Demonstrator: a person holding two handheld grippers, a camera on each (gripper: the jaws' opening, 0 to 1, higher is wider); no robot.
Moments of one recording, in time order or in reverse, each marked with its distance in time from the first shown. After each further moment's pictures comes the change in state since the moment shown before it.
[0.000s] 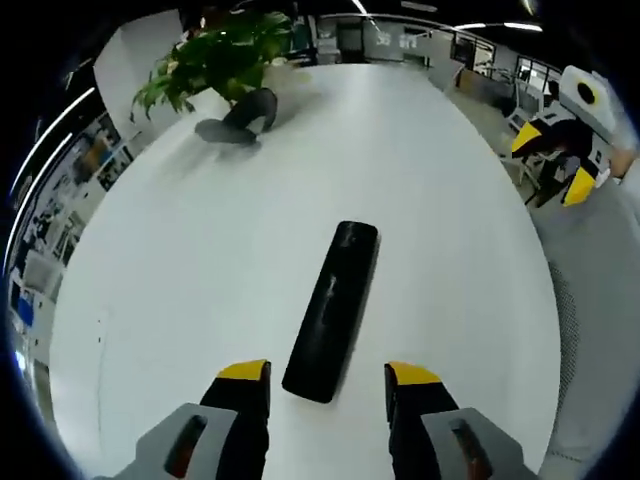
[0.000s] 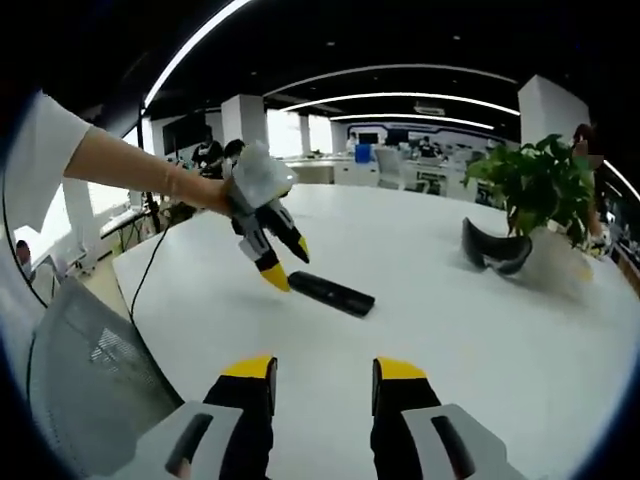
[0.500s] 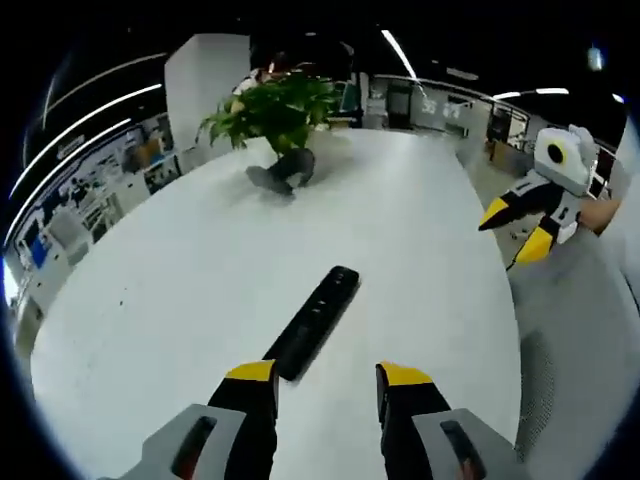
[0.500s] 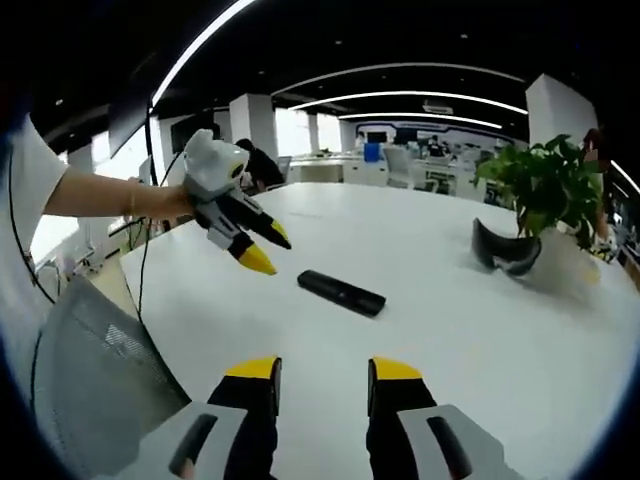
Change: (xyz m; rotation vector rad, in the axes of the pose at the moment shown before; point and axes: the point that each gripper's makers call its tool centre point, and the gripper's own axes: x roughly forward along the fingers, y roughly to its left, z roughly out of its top) left arm -0.051 -0.032 0.007 -0.136 -0.256 0.097; right arm -0.001 0.008 0.000 -0.004 0.001 0.032
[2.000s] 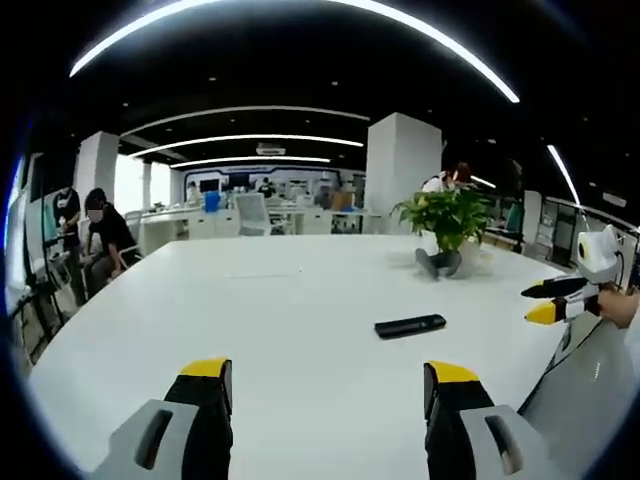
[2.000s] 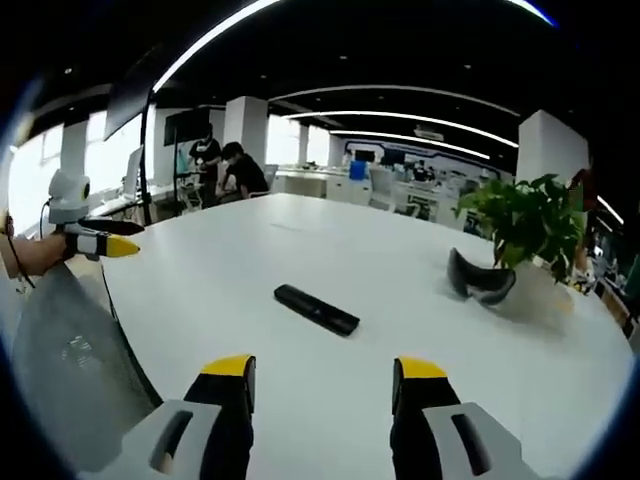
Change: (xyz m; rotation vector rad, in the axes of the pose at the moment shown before) left arm -0.186 -0.055 -0.103 -0.610 -0.479 0.715; right arm -0.005 -0.012 0.015 -0.098 -0.061 -0.122
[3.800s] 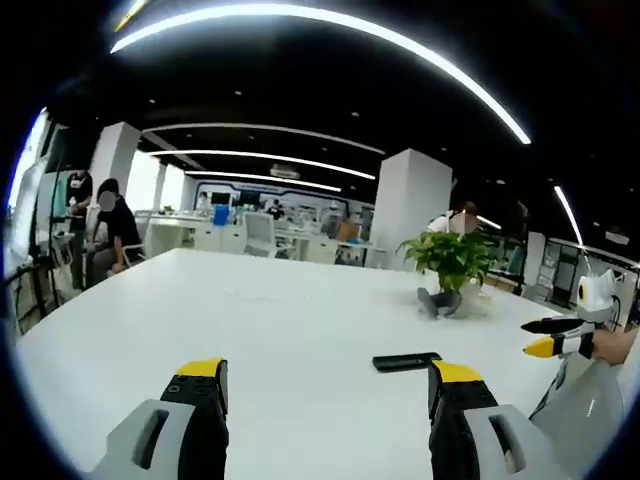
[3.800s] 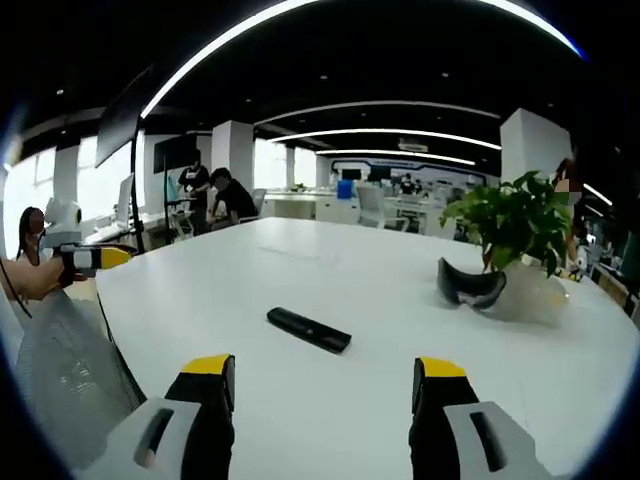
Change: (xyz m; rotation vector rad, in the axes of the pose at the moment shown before) left arm -0.006 0.005 0.020 -0.098 -0.126 0.009; right arm -0.007 -0.010 0.012 0.064 -0.099 -0.030
